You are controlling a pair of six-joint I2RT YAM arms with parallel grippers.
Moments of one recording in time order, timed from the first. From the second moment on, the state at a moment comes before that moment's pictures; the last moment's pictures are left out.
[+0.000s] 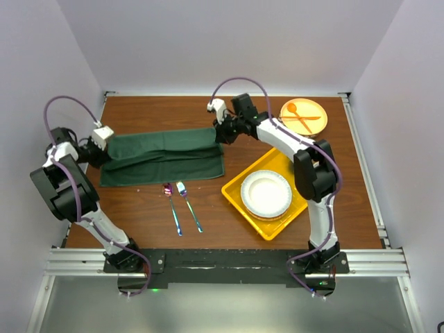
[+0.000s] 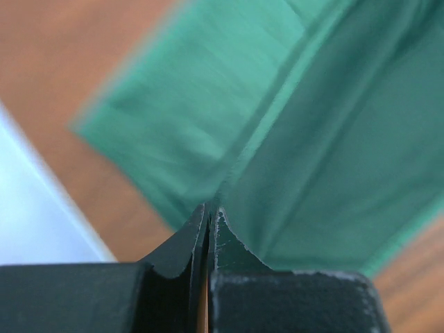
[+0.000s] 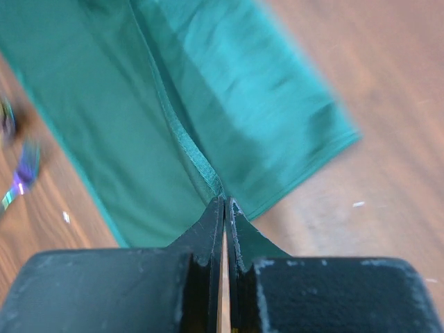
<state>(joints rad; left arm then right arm) 0.60 1.82 1.27 -0.54 0.75 1.12 0.52 2.11 1.76 -0.39 -0.46 -0.27</state>
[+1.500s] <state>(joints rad) 0.73 1.74 1.21 -0.82 0.76 1.30 0.58 2.12 1.79 -0.69 -0.48 -0.41</state>
